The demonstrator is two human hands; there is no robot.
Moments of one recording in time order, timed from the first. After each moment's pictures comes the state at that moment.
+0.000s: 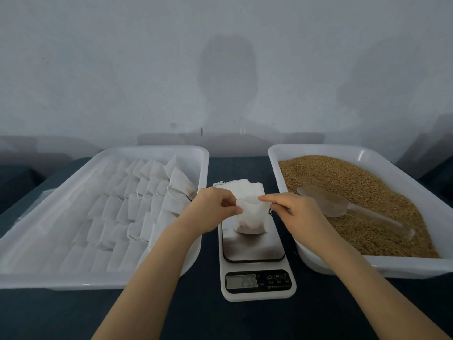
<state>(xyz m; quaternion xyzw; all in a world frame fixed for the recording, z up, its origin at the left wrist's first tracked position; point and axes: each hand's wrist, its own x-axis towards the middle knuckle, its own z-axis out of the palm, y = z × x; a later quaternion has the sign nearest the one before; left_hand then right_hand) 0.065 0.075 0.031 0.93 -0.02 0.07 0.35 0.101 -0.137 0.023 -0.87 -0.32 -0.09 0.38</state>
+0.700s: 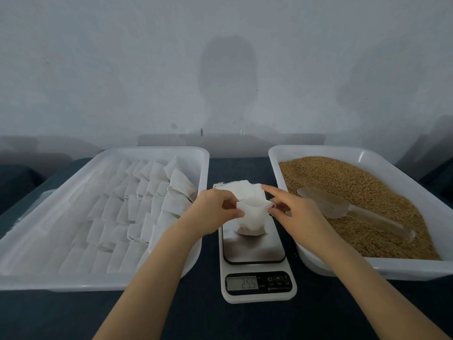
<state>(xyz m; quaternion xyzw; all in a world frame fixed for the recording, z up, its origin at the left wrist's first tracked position) 0.066 0.075 0.029 0.94 -0.02 0.07 0.34 0.105 -0.135 0.020 -0.87 -0.30 -0.06 0.38</state>
